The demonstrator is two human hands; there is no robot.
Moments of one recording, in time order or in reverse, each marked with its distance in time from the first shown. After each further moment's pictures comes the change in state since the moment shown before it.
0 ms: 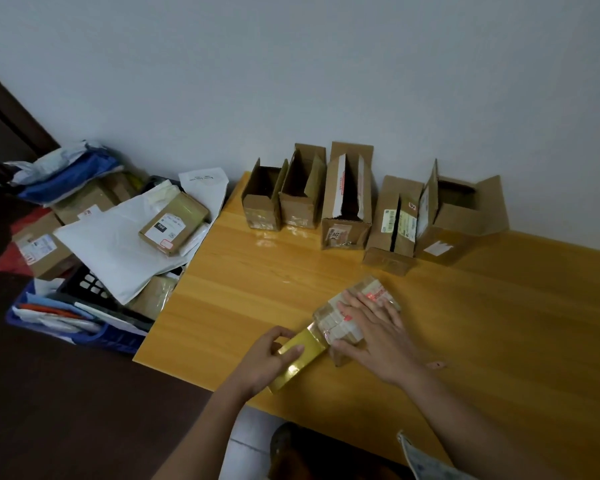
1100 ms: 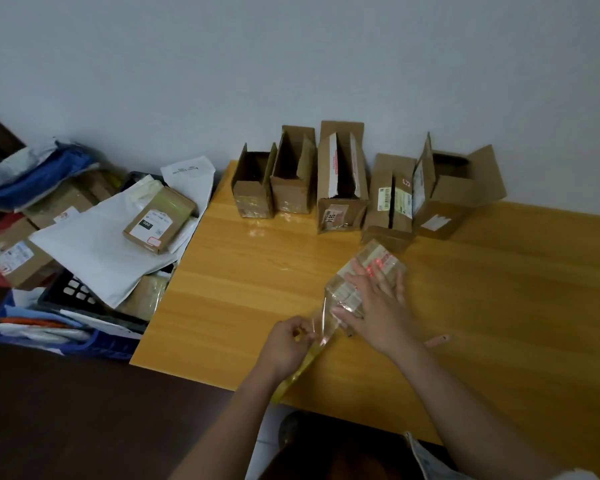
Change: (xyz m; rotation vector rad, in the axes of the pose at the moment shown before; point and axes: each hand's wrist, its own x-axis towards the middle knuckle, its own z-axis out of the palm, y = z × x) left_hand 0.022 -0.002 0.026 0.180 0.140 0.124; right_hand 0.016 -0.016 0.017 0.073 0.209 0.188
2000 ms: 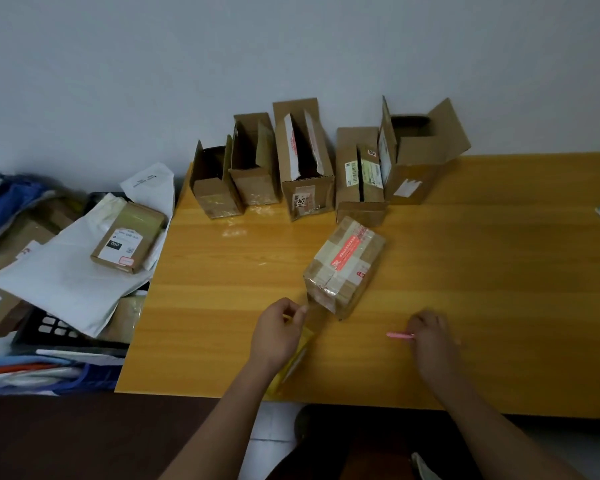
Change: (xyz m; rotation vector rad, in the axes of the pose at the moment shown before) left_hand 0.011 0.007 0.012 0.075 0.091 0.156; right_hand -0.095 0.108 0.083 -0.054 0.069 0.453
